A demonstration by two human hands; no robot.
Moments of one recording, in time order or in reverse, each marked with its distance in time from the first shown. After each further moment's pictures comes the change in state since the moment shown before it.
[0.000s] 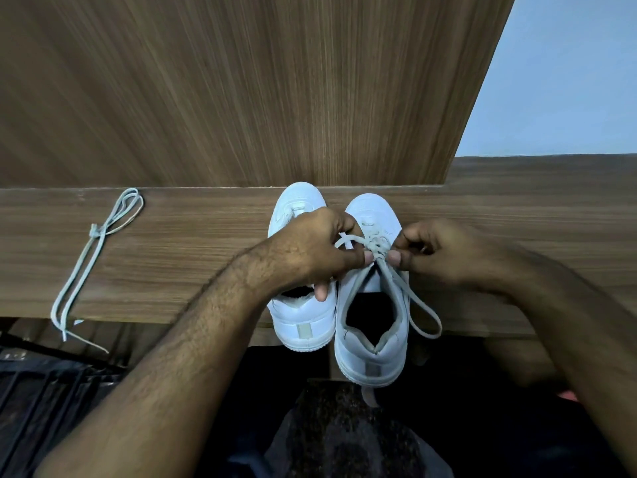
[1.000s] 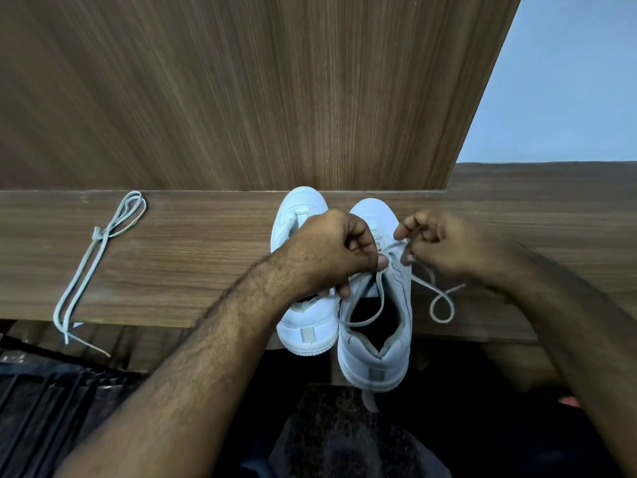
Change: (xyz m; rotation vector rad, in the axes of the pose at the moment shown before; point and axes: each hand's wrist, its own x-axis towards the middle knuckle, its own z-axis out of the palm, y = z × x) left_hand 0.000 0.006 0.008 -0.109 0.061 0.035; right_hand 0.007 -0.008 0.000 0.139 0.150 0.128
